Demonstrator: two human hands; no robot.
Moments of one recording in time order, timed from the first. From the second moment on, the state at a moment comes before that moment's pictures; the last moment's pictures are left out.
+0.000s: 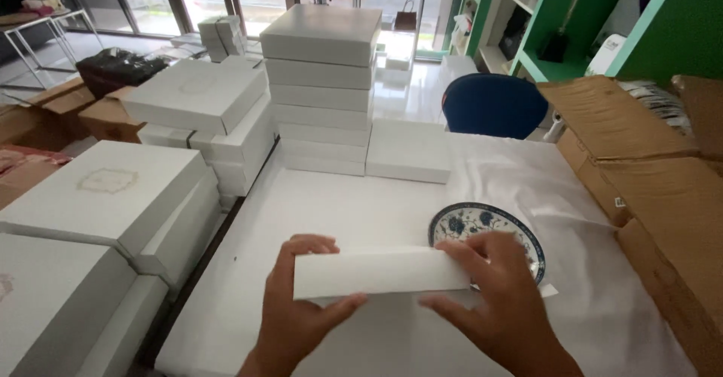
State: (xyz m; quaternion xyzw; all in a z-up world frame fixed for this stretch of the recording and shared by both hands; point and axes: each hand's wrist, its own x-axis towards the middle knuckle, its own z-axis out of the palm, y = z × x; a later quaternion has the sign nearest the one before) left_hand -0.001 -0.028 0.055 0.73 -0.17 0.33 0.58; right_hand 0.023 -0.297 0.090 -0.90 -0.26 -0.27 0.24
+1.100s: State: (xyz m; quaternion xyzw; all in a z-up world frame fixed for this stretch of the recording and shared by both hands) left_hand 0.003 -0.037 0.032 0.65 -0.27 0.48 0.53; right_hand 0.024 -0.277 0.167 -0.94 -0.28 0.01 0.21
